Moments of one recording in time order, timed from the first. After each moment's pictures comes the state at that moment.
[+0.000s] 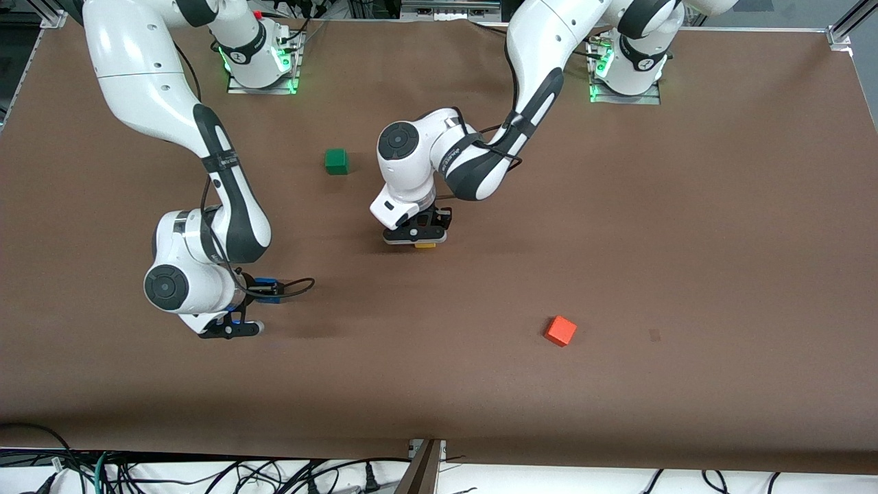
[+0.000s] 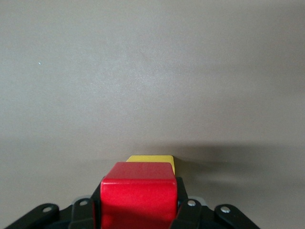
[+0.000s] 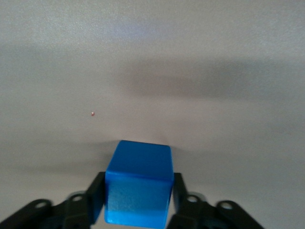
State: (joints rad) left arm -0.81 0.90 -0.06 -1.21 0.16 2.10 -0.97; right arm 0.24 0.79 -0.09 -1.46 0.12 2.06 0.04
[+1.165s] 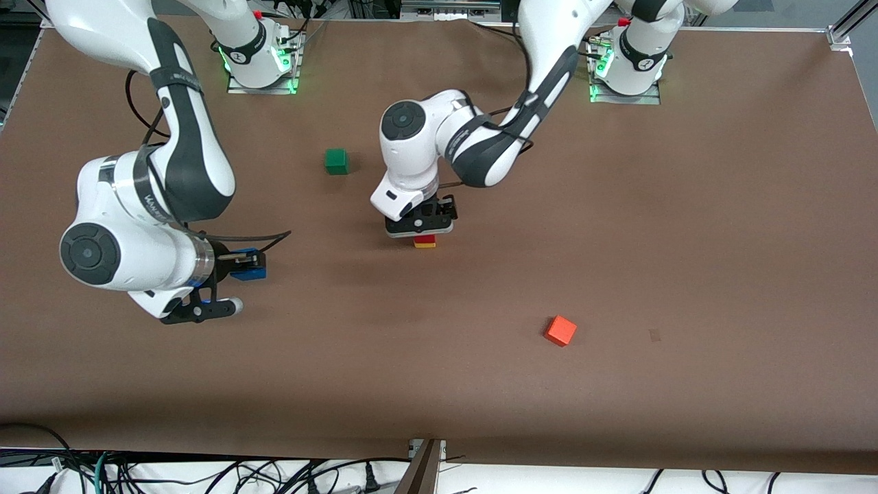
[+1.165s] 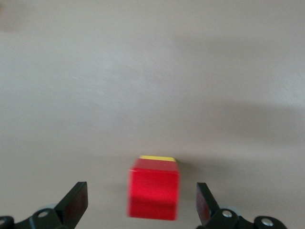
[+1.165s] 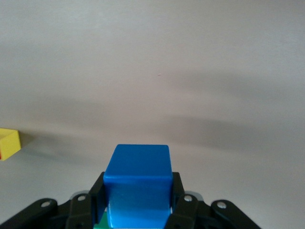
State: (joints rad) left arm -0.77 0.74 -0.06 -1.31 0.15 2.08 -1.01; right arm 0.29 0.60 -0.09 -1.26 0.13 1.65 0.04
